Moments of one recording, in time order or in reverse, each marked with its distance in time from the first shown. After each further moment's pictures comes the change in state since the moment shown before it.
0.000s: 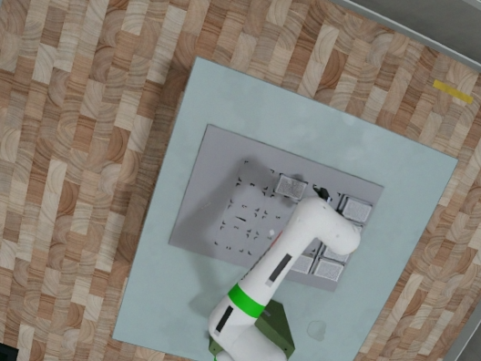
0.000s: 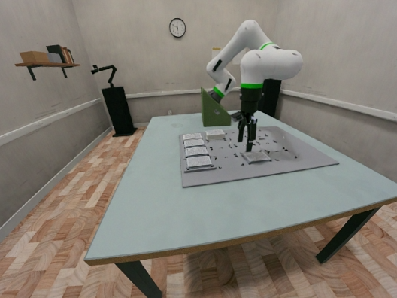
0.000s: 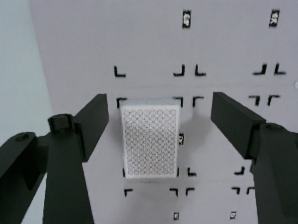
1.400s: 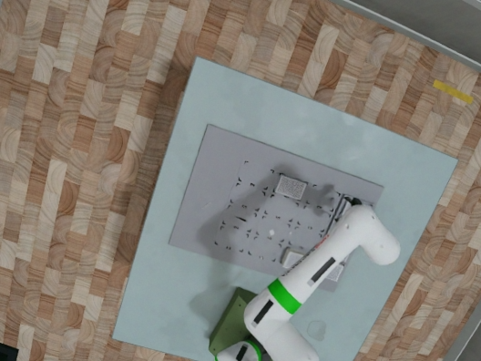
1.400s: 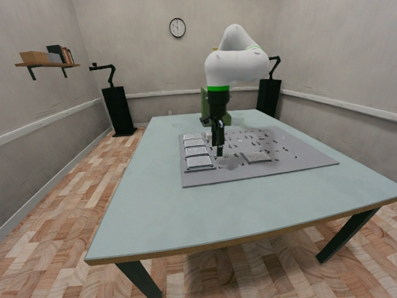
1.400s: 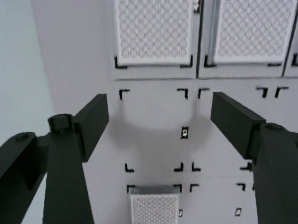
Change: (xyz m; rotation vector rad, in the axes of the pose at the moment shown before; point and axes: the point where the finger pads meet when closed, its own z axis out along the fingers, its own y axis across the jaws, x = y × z) arm 0.151 -0.005 0.004 0.000 0.000 0.000
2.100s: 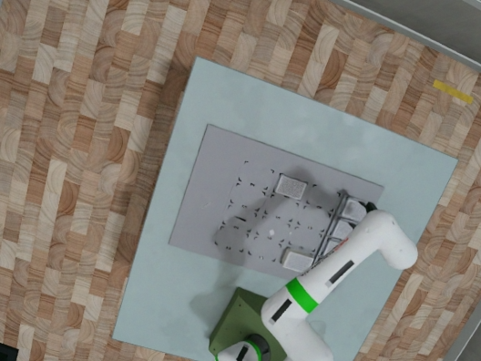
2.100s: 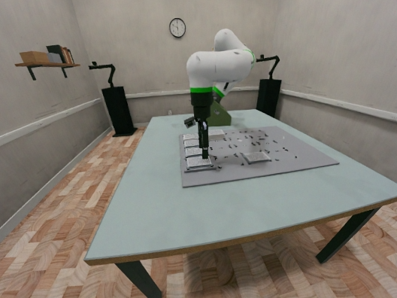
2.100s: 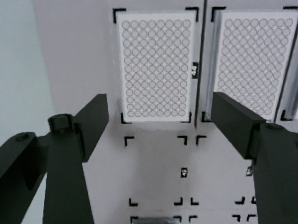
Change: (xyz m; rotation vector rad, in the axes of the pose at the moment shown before) arm 0.070 -0.003 0.002 0.000 0.000 -0.001
